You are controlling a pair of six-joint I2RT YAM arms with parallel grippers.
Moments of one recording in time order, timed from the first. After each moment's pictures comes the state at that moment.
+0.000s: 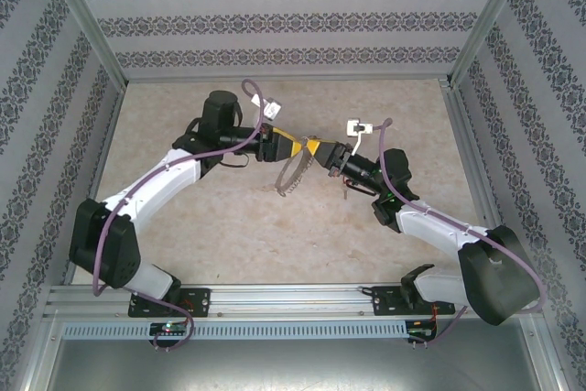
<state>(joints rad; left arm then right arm) -0.42 1.48 1.15 -0.08 0.92 -0.34 0.47 1.25 0.53 0.90 -0.57 0.94</state>
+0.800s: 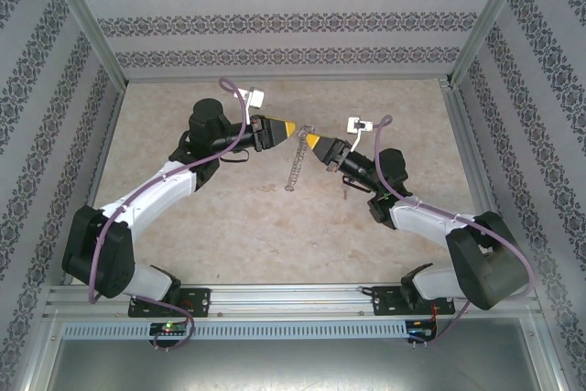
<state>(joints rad) -0.41 1.44 1.01 0.35 0.78 -0.67 0.47 1.35 0.53 1.06 -0.54 1.02</state>
